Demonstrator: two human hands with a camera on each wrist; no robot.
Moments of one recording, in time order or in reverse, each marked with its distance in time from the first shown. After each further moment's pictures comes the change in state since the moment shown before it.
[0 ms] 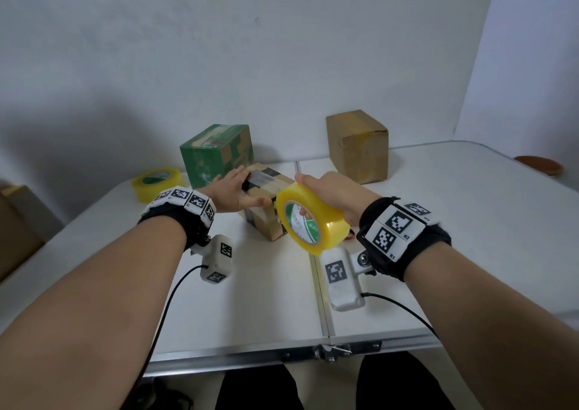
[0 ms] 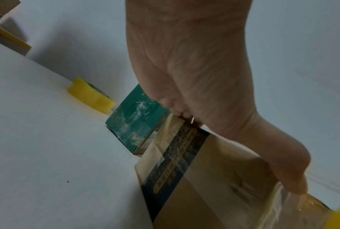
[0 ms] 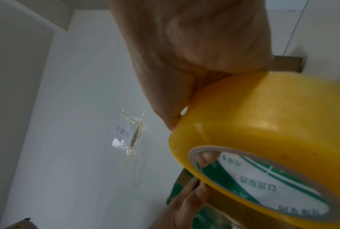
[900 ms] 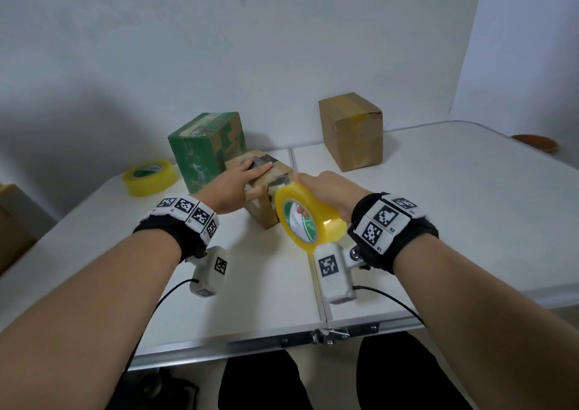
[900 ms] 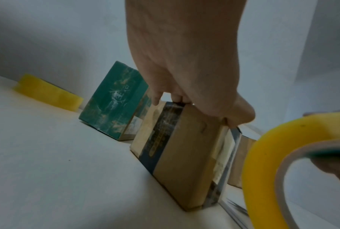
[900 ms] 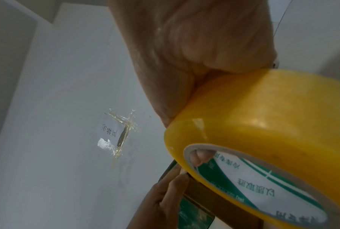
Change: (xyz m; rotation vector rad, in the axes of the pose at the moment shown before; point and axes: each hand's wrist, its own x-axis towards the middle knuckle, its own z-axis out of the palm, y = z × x) left_hand -0.006 0.019 0.017 0.025 0.119 0.163; right_hand 0.006 0.023 0.010 -0.027 -0.027 0.064
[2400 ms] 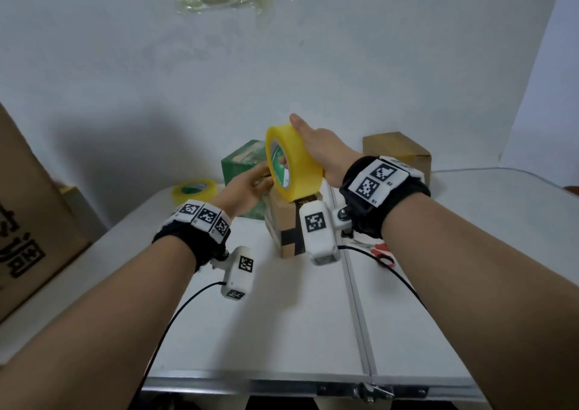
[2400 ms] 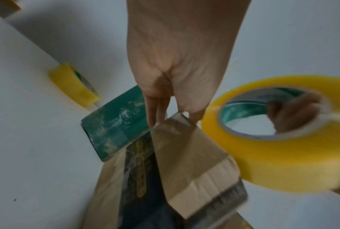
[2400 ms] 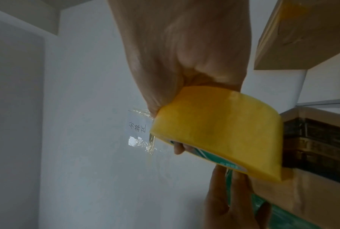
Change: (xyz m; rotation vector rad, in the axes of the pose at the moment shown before) left_hand -0.015 -0.040 -0.046 -0.731 0.236 -0.106; right_hand 0.047 -0.134 0.019 0.282 -0.018 -0.316
